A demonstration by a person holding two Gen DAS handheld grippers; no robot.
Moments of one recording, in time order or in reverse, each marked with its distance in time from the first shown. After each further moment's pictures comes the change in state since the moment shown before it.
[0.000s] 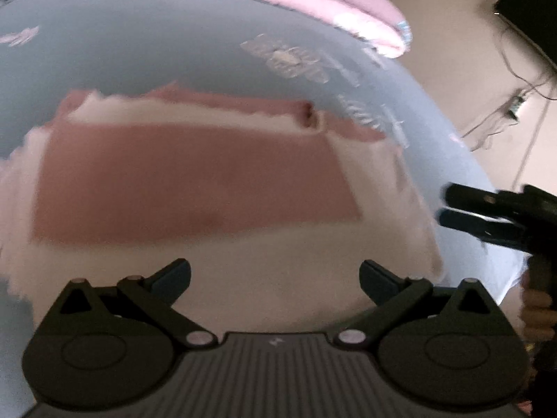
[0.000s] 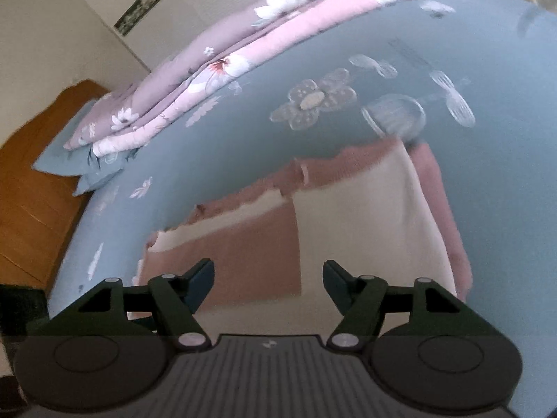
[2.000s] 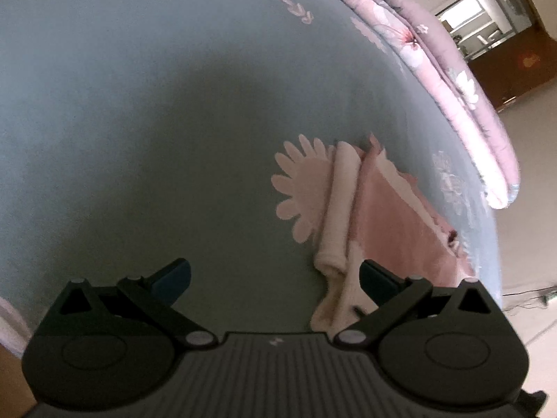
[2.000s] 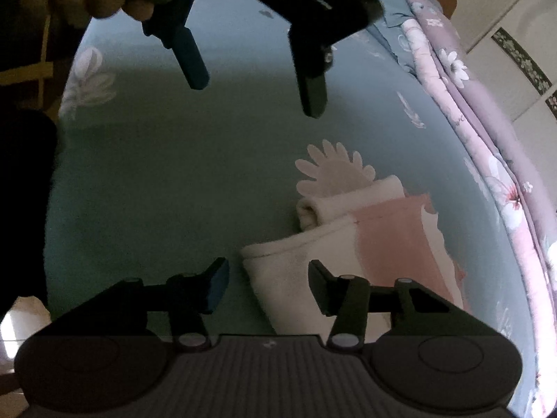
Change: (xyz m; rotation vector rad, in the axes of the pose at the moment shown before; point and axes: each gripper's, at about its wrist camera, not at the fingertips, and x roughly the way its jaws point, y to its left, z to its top) left arm -0.120 0.215 -0.051 -0.624 -0.118 0.082; right arm 0.160 0.271 -0.213 -1.562 0.218 -0.037
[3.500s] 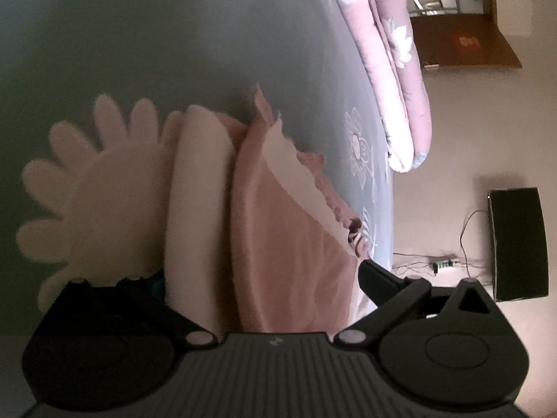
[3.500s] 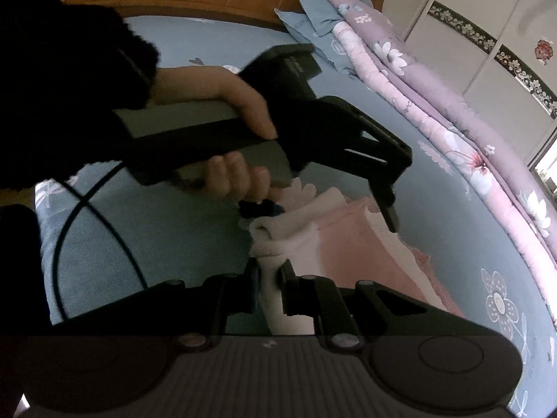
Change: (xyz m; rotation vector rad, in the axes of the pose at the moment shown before) left arm 0.155 -0.074 0.054 -0.041 0.306 -0.432; right arm -0.045 -0.040 -0.006 0.251 -0.118 -0.040
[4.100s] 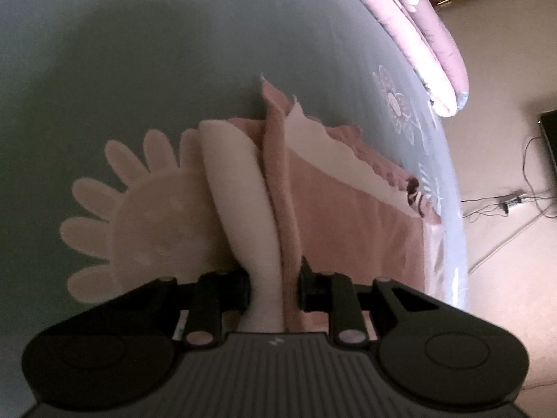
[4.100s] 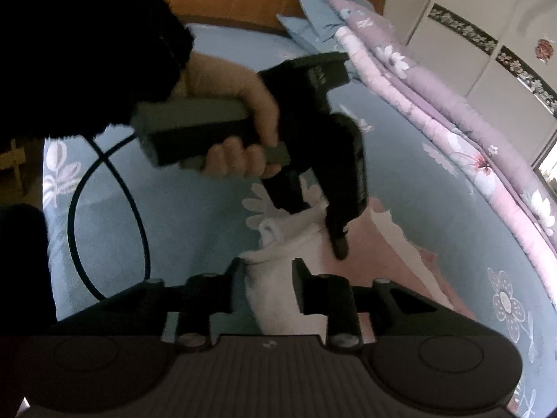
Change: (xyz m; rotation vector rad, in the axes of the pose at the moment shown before) left arm -0.008 -0.020 -0.001 0.234 0.063 0.265; right arm -0.011 -0.004 -0.010 0.027 -0.037 0.014
